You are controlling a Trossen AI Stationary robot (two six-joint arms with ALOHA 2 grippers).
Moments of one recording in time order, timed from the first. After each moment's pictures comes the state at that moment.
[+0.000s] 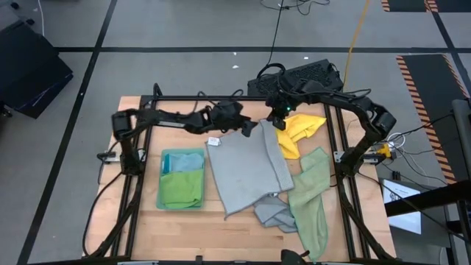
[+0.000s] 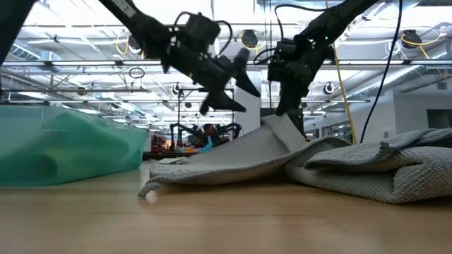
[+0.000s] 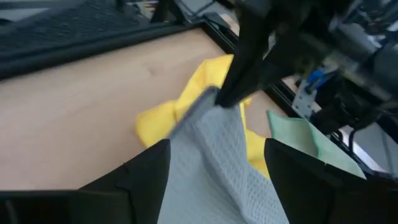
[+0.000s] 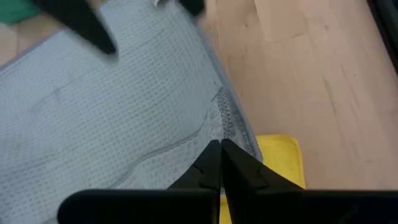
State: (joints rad) left arm 0.32 1.85 1.15 0.27 0.02 -0.60; right arm -0.71 1.65 1.20 -0.69 -0.48 -0.38
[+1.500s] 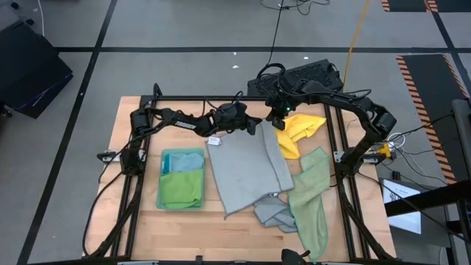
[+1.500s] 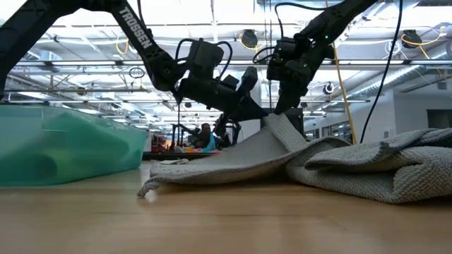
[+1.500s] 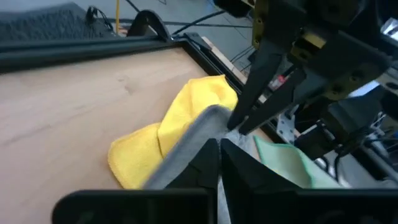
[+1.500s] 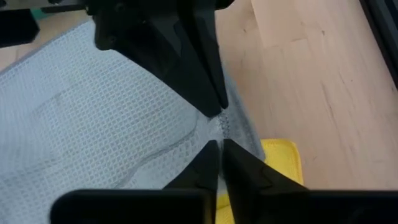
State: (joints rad) left arm 0.36 2.06 1.16 0.66 0.10 -0.66; right arm -0.70 1.64 1.20 -0.67 -0.47 -0.36
